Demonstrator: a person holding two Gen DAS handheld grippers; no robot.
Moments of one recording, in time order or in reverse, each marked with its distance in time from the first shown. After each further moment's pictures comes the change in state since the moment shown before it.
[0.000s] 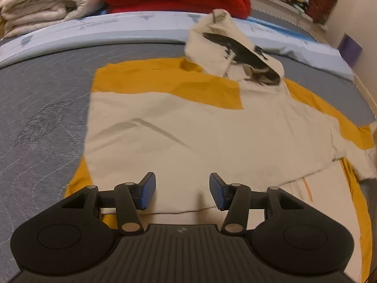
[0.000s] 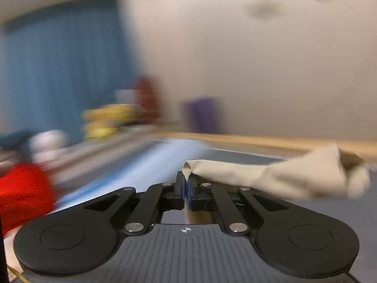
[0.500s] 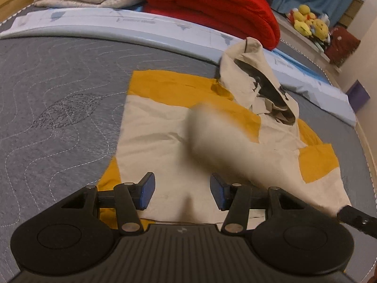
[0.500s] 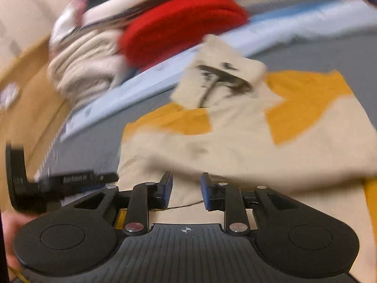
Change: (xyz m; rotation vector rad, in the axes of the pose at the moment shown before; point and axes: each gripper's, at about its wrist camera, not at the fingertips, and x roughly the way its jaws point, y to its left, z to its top) left arm -0.023 0.058 0.015 -0.214 -0.025 -0.044; right arm -0.135 0.205 -0.118 -0.081 0.861 0.614
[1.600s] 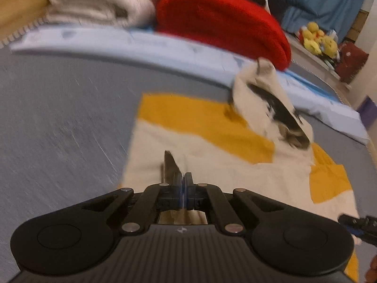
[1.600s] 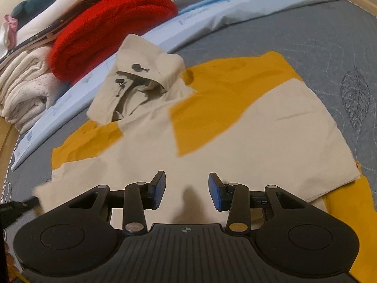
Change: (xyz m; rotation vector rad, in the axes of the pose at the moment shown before) left arm 0.010 0.000 0.005 -0.012 -0.141 0.091; right arm 0.048 -0.085 0.016 0.114 0.013 -0.231
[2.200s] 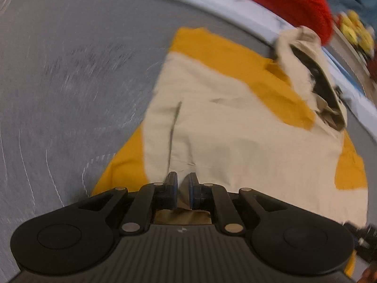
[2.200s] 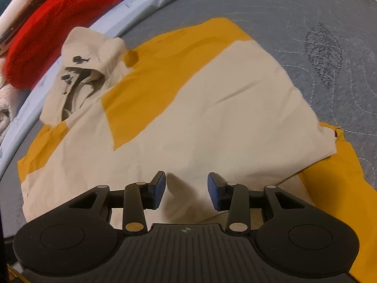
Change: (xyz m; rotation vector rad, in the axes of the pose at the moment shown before) left arm 0.061 0.030 -0.025 -0.188 0.278 0.029; right arm 0.030 -0.039 -0.003 0.161 0.089 -0.141
